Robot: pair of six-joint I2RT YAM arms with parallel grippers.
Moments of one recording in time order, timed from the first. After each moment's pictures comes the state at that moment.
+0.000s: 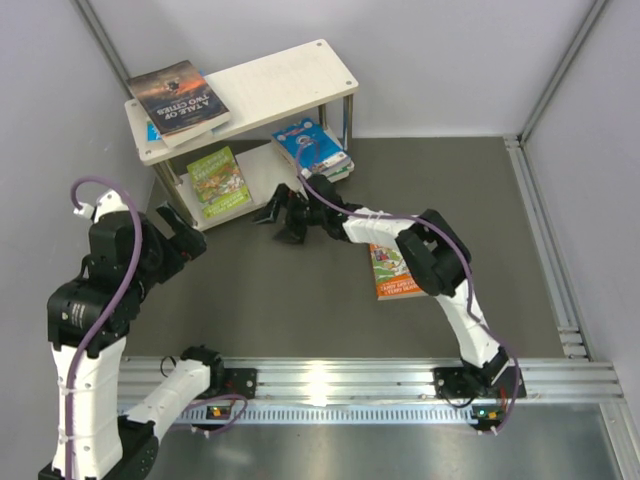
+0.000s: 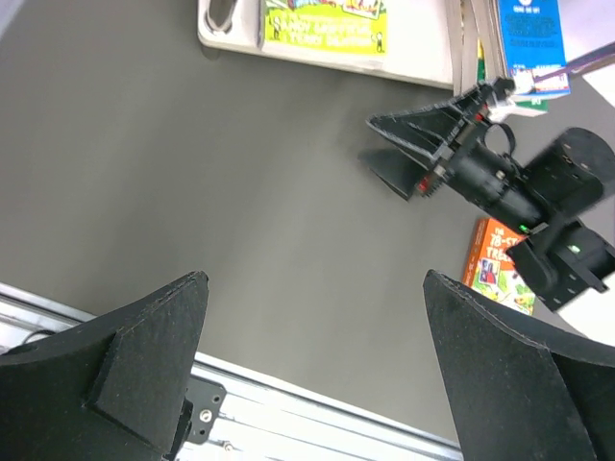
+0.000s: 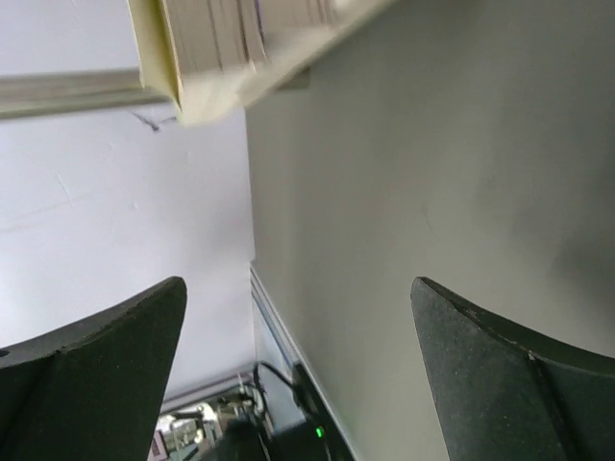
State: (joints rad) left arm -0.21 0.86 1.57 -1.35 -0.28 -0.71; right arm 0.78 2.31 1.68 0.20 -0.46 1.20
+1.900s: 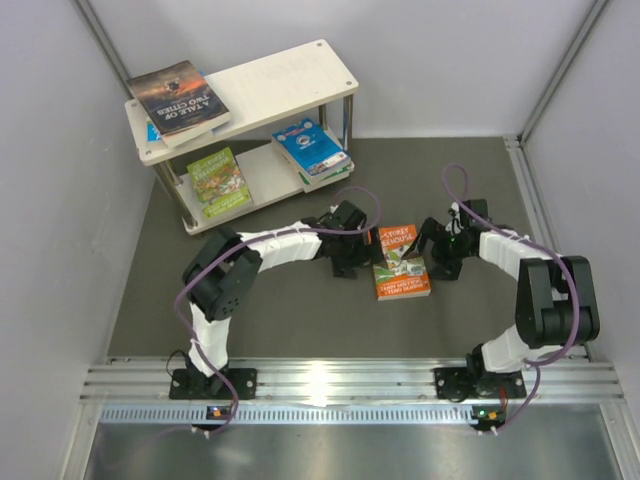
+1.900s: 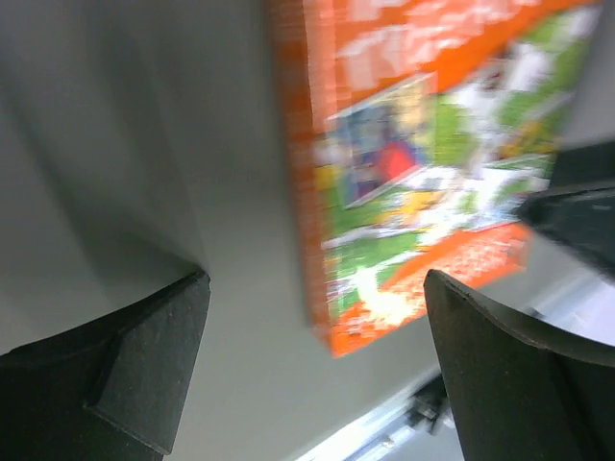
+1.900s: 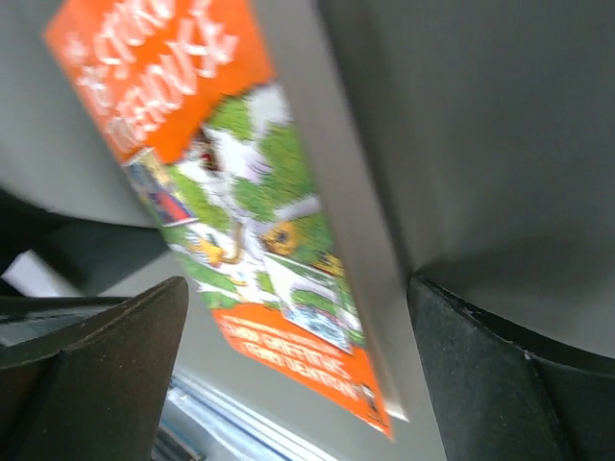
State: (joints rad) left arm -0.80 1.95 1.29 -0.33 0.20 -0.94; right arm 0.06 1.53 0.80 -0.43 -0.44 0.53
